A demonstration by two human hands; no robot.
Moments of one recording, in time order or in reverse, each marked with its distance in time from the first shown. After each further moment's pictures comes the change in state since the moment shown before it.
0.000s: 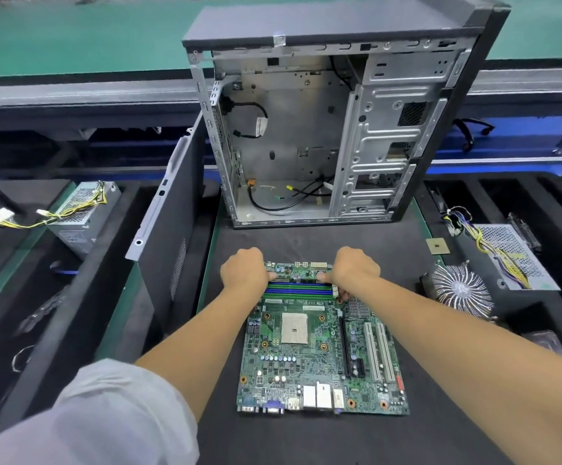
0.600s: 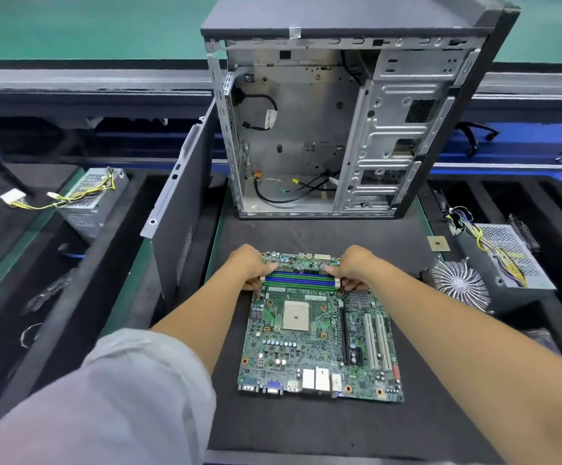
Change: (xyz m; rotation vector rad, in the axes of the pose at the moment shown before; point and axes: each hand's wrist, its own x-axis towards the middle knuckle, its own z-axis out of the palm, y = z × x) left_hand 0.008 -0.021 0.001 -0.550 -0.355 -0.117; right_hand 0.017 0.013 0.005 0.137 -0.225 -0.010
